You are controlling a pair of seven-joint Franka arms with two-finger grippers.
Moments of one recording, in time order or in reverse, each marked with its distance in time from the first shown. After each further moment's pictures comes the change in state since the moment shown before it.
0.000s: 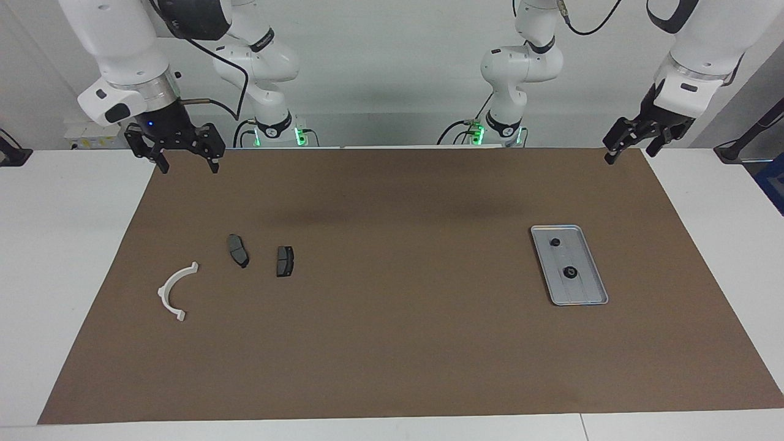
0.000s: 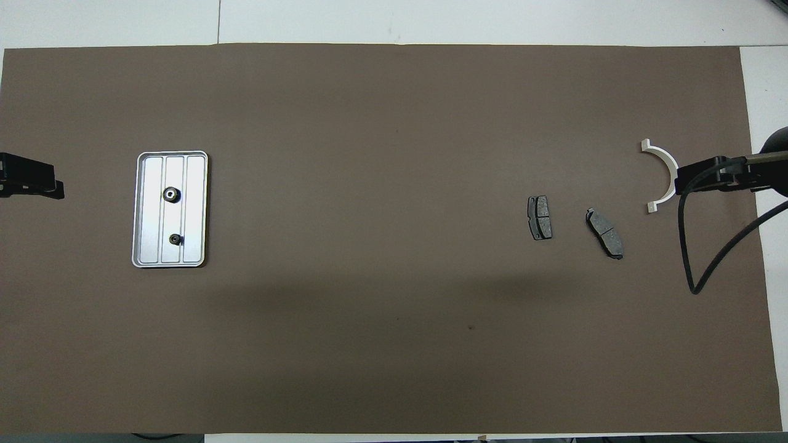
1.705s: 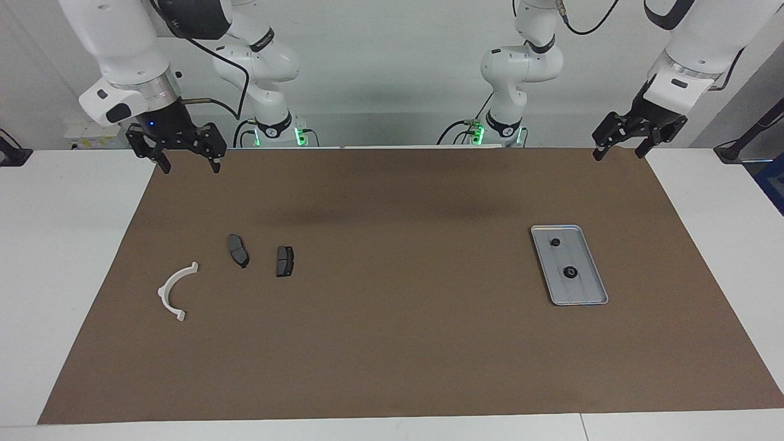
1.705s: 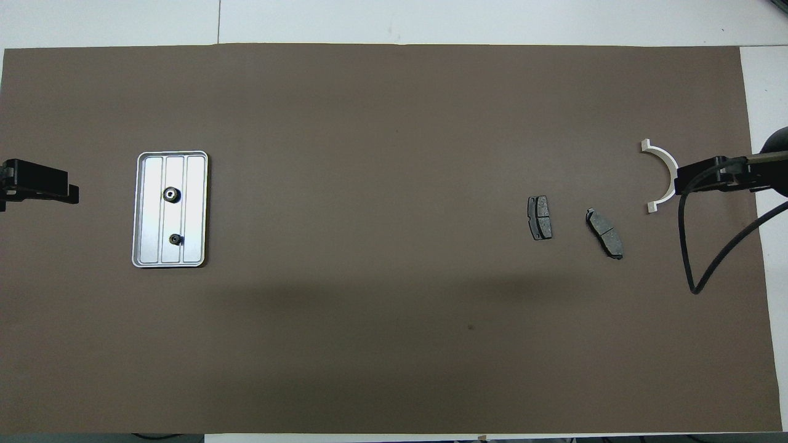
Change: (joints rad) left arm -0.001 -0.005 -0.007 0.000 -0.058 -0.012 0.076; right arm -0.002 0.000 0.000 0.000 0.005 0.000 0.000
